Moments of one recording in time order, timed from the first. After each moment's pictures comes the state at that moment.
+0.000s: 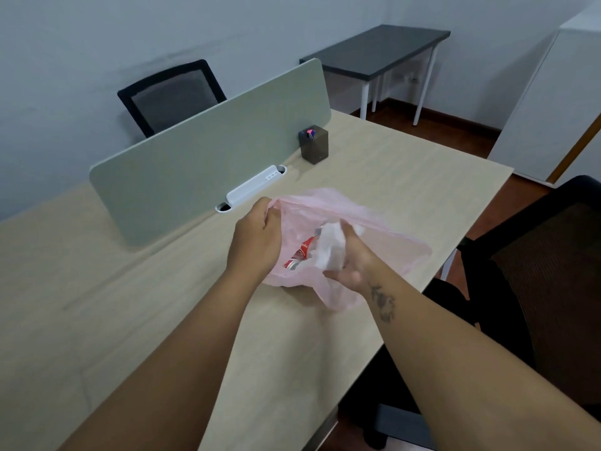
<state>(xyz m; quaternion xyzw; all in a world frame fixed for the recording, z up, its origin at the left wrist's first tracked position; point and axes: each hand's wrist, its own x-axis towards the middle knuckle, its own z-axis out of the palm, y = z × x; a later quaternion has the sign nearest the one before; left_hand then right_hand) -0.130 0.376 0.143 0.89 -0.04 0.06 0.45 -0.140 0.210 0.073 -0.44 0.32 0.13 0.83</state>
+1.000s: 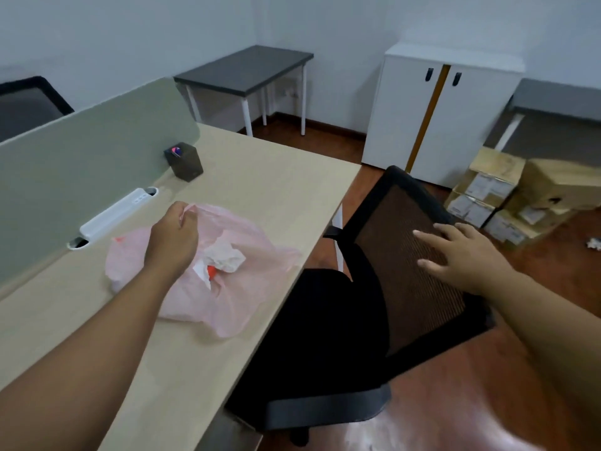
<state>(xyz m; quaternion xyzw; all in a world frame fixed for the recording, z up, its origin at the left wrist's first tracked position) -0.122 0.256 0.119 0.89 -0.11 0.03 0.43 -0.388 -0.133 0.114 -0.96 0.25 0.11 -0.04</state>
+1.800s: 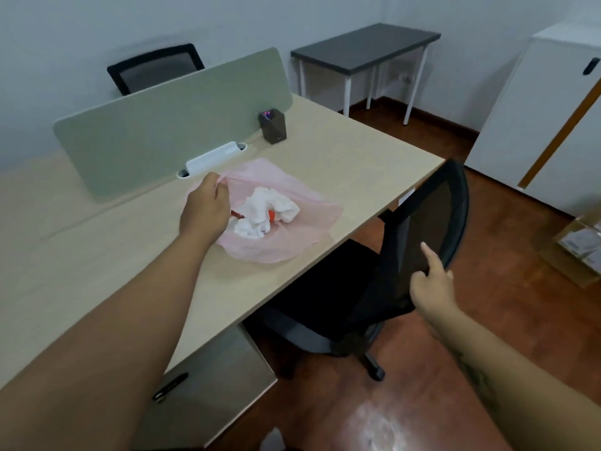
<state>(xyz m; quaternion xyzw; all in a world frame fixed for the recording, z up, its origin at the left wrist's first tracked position) -0.232 0.273 0.135 0.92 0.04 0.12 0.36 -0.387 -0.053 0.057 -0.78 0.37 -0.02 0.51</state>
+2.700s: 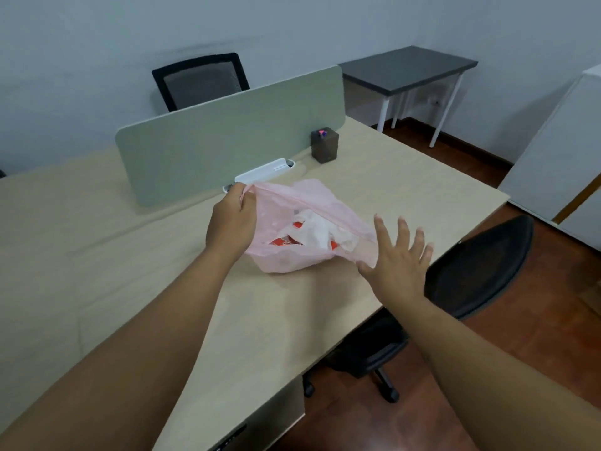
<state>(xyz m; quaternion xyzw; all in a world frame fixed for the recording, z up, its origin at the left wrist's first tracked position) -0.155 0.392 0.133 0.88 0.04 0.13 0.45 -0.231 0.139 0.071 -0.98 0.14 -0.09 0.10</state>
